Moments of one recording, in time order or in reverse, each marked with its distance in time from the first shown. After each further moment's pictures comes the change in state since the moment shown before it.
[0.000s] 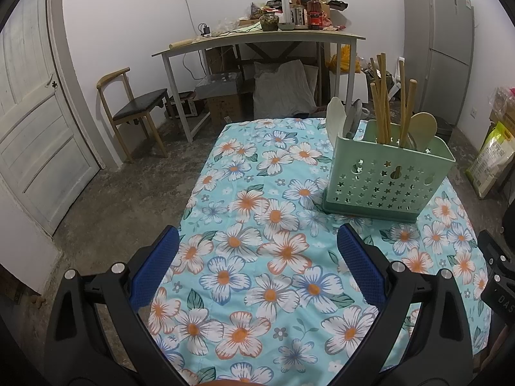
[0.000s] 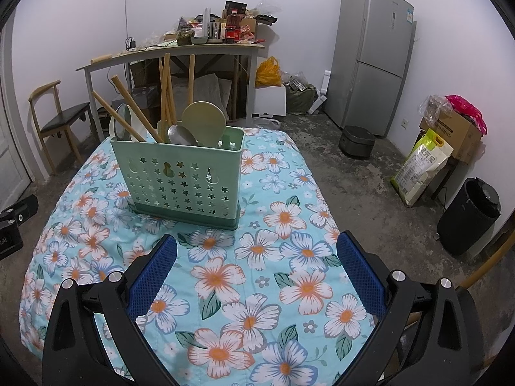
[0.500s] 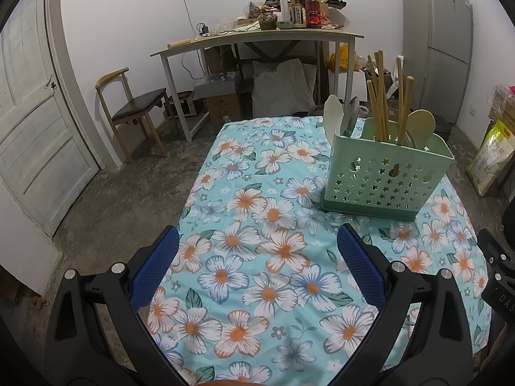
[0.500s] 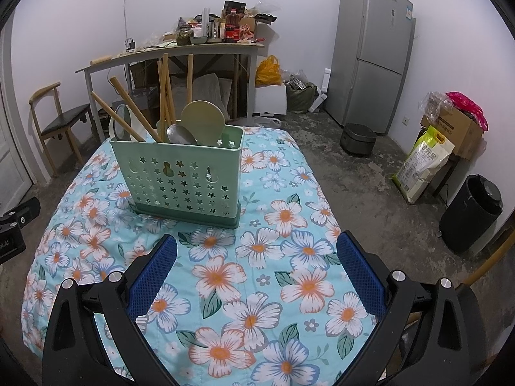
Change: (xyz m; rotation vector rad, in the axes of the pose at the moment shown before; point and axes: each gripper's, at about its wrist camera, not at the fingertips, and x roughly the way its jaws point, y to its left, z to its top) left arm 0.000 -0.001 -0.001 0.001 0.003 -0.002; right arm 0.000 0.000 -0.001 0.007 0.002 0.007
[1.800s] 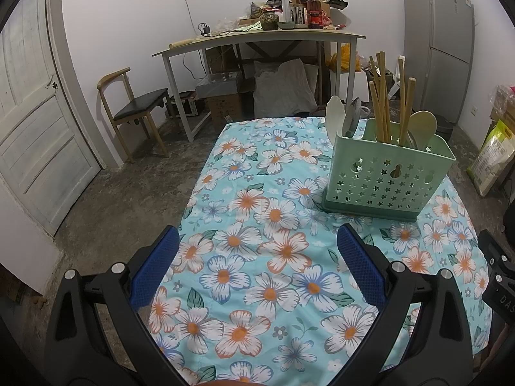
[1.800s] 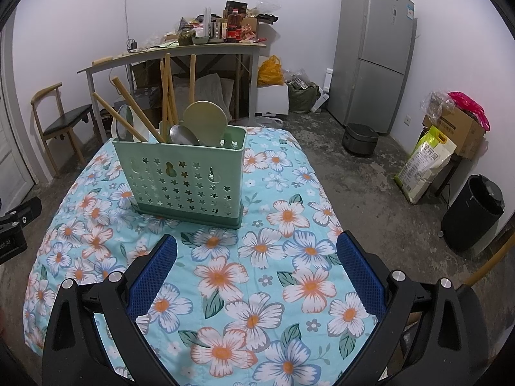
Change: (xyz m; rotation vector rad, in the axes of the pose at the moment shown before) left arm 0.000 0.001 0.000 -0.001 0.001 0.000; right arm 0.000 0.000 -0.001 -0.004 0.001 0.012
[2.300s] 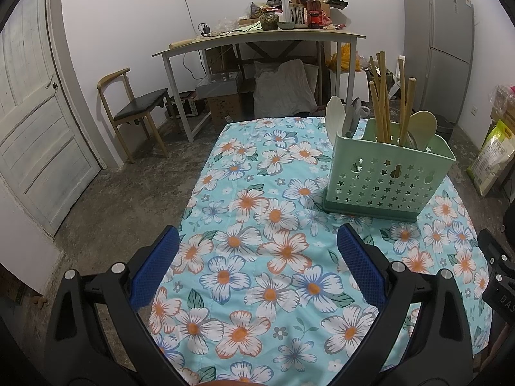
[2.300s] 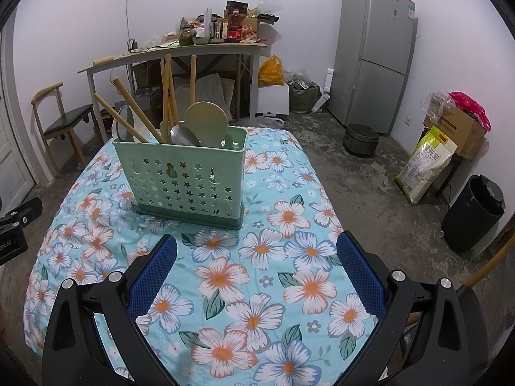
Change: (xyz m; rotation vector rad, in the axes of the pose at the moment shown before) left arm 0.000 0.000 -0.001 0.000 0.001 0.001; right arm 0.000 -0.002 0.002 0.000 0.001 0.001
